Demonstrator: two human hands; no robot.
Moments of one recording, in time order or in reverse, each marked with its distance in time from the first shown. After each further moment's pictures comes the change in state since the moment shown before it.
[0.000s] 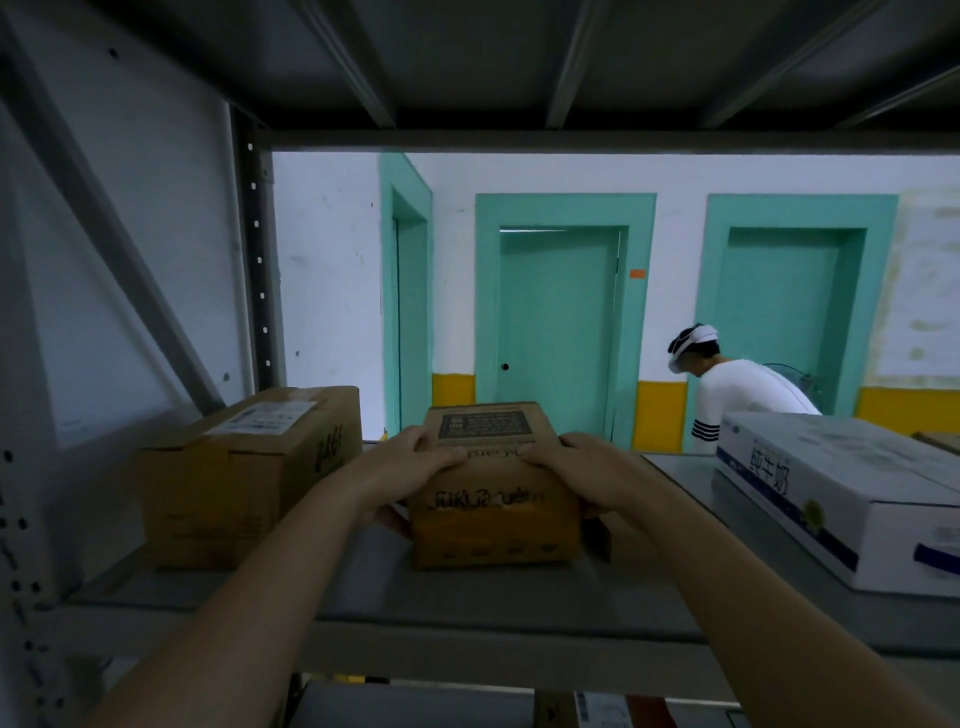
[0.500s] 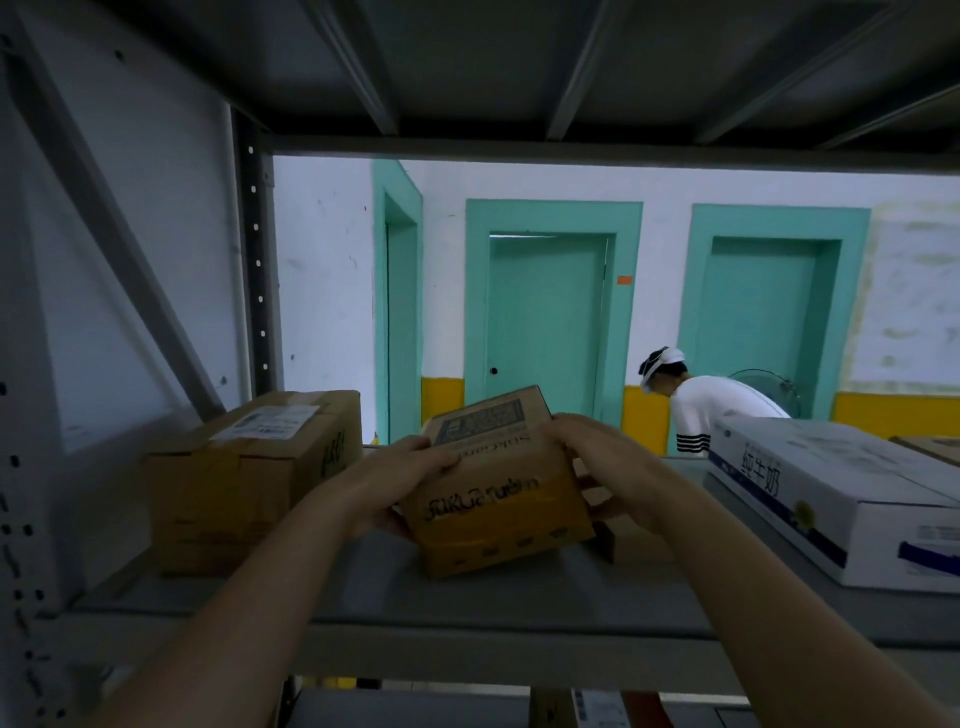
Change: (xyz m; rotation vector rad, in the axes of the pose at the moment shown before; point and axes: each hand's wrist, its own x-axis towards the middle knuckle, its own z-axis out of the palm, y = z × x) left_hand -0.002 -0.011 -0.011 -0.132 -0.097 0.006; right_hand -0.034 -0.024 -0.006 0.299 0.023 0.022
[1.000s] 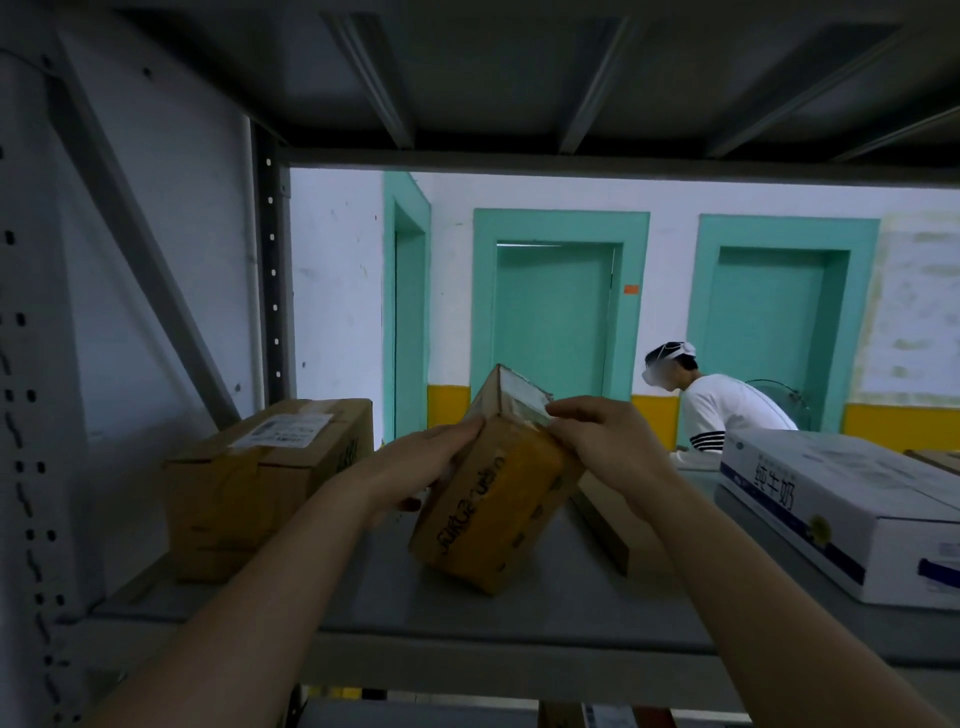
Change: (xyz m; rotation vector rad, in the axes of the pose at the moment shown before) left_hand -0.015 0.026 -0.002 0.114 -0.046 0.070; right_hand 0.013 -0.016 0.008 -0.163 0.279 -0.275
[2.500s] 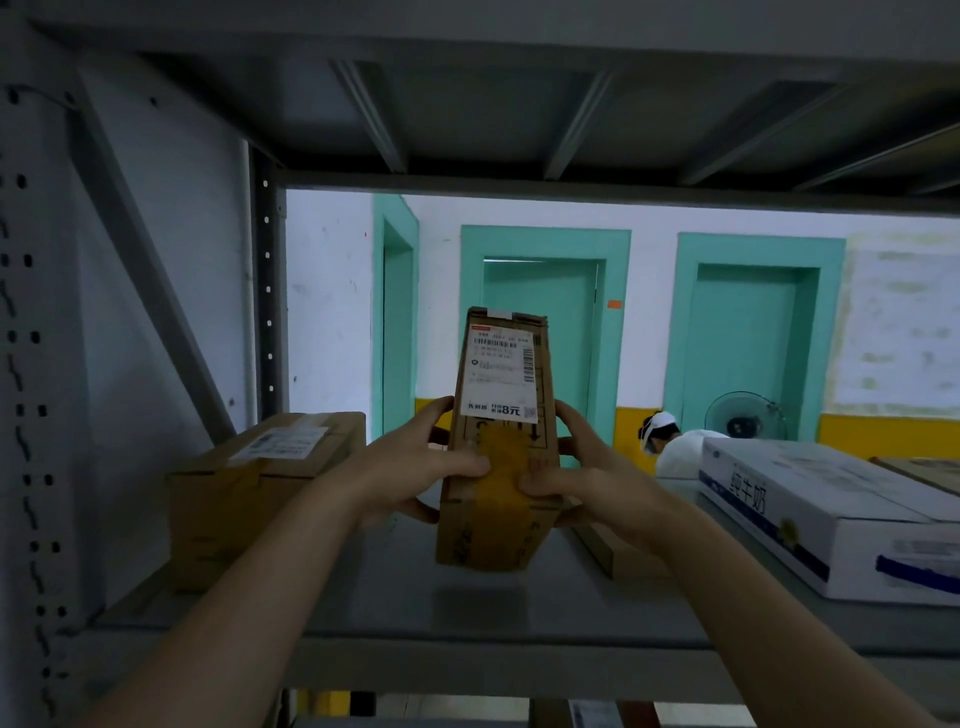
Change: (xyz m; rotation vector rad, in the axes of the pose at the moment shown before) left_hand -0.033 0.019 -0.006 -0.102 -0.035 0.201; right_hand -0.029 0.003 -0.008 0.300 -0.360 0.008
